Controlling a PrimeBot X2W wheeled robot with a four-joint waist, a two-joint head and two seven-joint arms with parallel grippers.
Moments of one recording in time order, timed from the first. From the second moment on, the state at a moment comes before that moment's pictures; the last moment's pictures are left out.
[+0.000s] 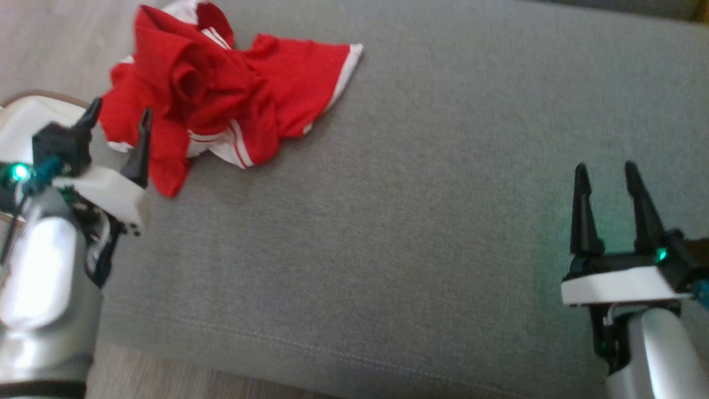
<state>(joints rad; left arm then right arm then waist) -0.53 0.30 -0.15 0.54 -0.08 -0.12 -0.13 -0.12 -0.04 -0.06 0.15 0.09 0.12 -0.25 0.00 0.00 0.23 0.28</state>
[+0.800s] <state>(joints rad) -0.87 0.37 -0.32 1.03 -0.14 -0.13 -0.17 -0.16 -0.04 -0.09 0.13 0.07 0.12 -0.25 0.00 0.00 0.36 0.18</state>
